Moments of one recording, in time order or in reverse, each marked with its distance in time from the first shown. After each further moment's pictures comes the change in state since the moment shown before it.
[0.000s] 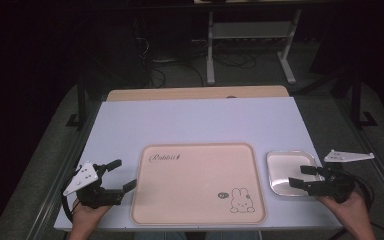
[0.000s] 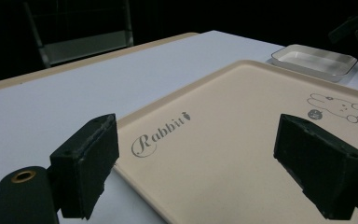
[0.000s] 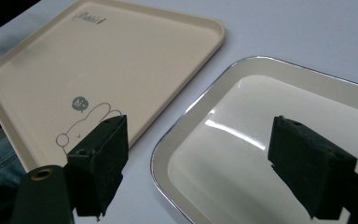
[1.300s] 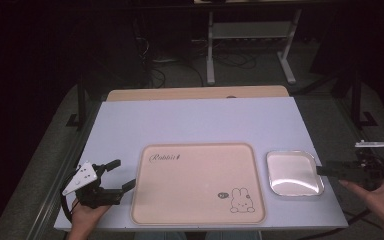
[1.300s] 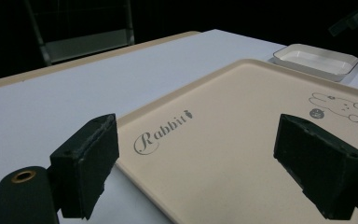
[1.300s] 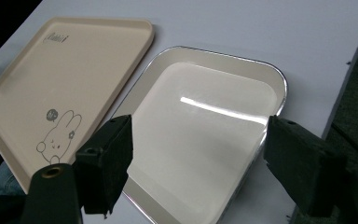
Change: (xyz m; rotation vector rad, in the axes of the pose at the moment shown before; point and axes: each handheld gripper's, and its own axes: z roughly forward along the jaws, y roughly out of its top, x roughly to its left) left arm 0.001 -0.001 0.000 0.002 -0.001 -0.005; right arm -0.073 0.003 -0.040 0.038 -0.002 0.201
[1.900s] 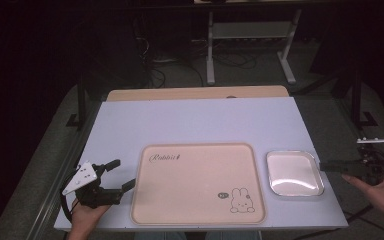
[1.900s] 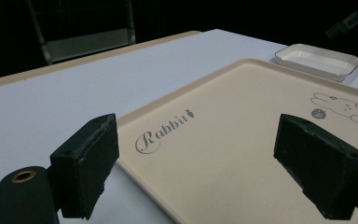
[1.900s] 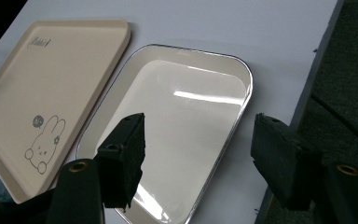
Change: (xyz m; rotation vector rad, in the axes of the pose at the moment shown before) left arm 0.002 -0.001 0.000 0.001 0.005 -0.007; right arm -0.022 0.006 0.001 0.034 -0.011 0.081
